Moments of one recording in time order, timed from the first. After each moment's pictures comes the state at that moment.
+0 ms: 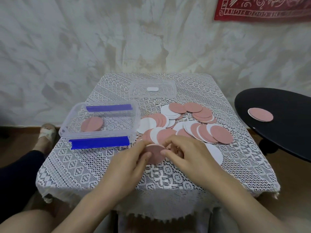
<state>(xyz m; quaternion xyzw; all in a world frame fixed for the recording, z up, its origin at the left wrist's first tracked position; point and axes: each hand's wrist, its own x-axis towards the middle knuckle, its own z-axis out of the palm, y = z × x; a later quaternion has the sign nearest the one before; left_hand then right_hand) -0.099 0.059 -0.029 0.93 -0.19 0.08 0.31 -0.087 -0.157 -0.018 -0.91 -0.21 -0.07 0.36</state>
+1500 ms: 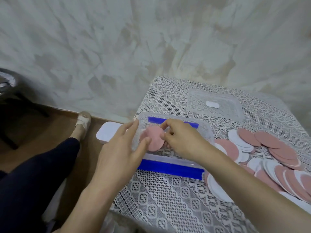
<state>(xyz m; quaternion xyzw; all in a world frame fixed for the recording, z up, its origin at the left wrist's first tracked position) -0.039 0.220 0.007 0.94 0.07 0.13 0.32 0.052 0.051 0.020 -0.93 -0.19 0.11 0.31</state>
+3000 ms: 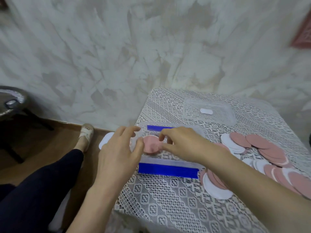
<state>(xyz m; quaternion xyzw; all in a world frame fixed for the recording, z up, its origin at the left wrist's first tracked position) -0.045 0.217 0.025 0.94 0.07 0.21 0.25 0.044 0.033 0.045 -0.94 -0.31 0.08 0.12</state>
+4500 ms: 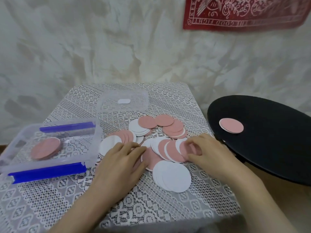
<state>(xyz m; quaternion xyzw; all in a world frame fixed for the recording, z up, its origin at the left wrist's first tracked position) -0.030 -0.022 -0.038 0.94 -0.26 0.20 0.10 -0.043 -0.289 0.005 -0.98 0.00 0.05 0.21</state>
